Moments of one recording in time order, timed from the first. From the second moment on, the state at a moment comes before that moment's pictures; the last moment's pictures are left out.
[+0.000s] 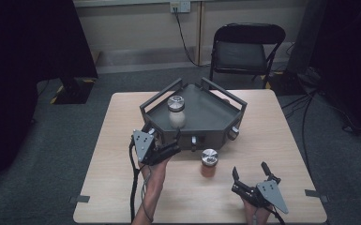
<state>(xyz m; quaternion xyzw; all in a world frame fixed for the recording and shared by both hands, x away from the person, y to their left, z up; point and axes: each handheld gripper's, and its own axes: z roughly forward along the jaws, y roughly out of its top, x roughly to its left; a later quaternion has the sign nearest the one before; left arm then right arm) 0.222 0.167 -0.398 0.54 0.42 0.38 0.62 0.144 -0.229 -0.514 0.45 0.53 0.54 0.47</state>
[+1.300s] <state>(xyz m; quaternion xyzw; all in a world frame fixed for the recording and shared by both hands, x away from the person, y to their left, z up) 0.168 0.155 -0.490 0.52 0.45 0.43 0.59 0.144 -0.228 -0.514 0.45 0.53 0.54 0.47</state>
